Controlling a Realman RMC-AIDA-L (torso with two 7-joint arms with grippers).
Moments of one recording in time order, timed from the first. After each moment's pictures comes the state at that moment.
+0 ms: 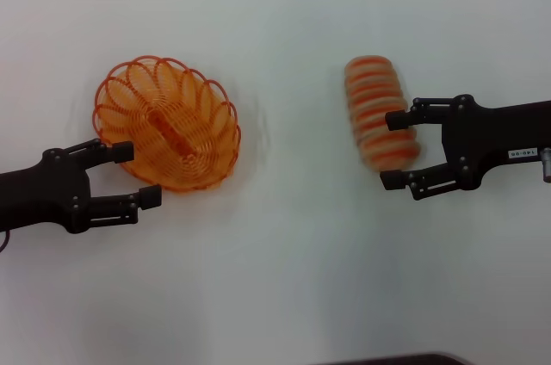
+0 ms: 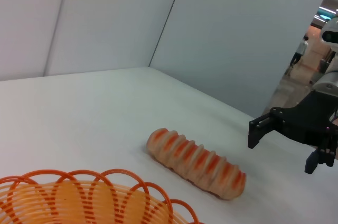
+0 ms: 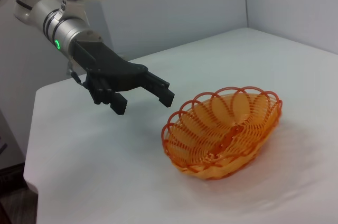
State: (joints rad) left arm -0.38 -2.06 0.60 0.62 2.09 1.70 -1.33; right arm 0.50 2.06 -0.55 -0.70 -2.27 -1.75 1.24
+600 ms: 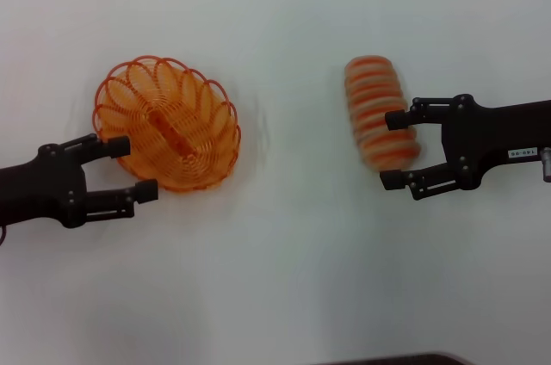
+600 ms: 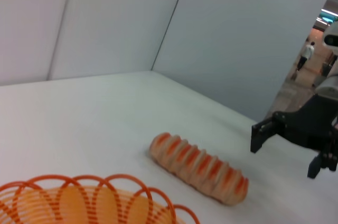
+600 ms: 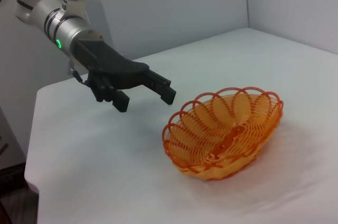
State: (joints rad) left arm -0.38 -2.06 0.58 0.62 2.09 1.71 -1.34; right arm 0.50 2.06 -0.56 -0.70 -2.27 -1.75 1.24
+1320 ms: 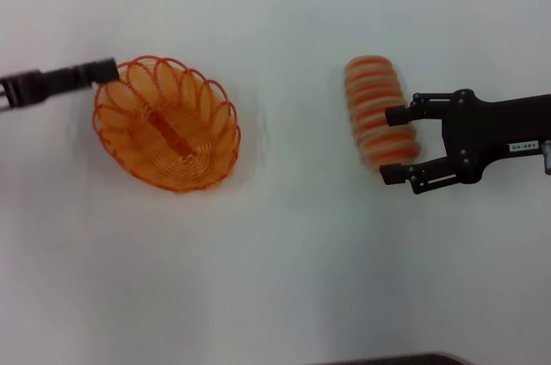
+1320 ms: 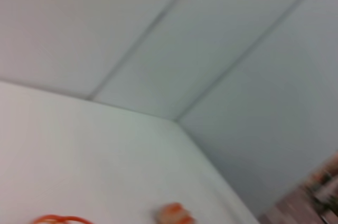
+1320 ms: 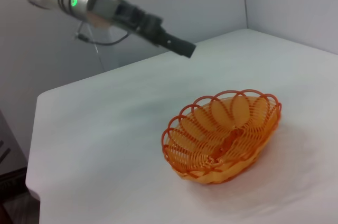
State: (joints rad) left arm -0.52 -1.99 0.43 0.62 2.10 1.74 -1.91; right arm 0.51 2.05 -0.55 -0.70 -2.27 -1.76 1.28
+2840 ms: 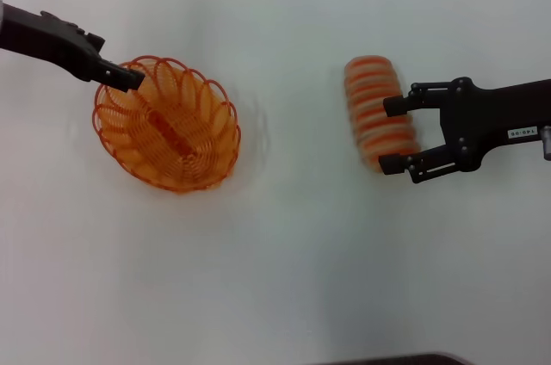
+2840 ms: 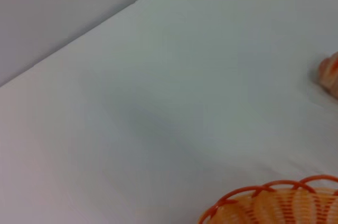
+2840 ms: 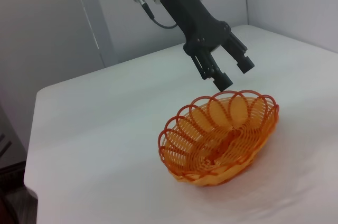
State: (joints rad) left arm -0.76 -2.00 0.94 0.87 2.47 1.38 -2.03; right arm 0.54 2.04 -0.57 -0.73 -2.27 -1.76 1.32
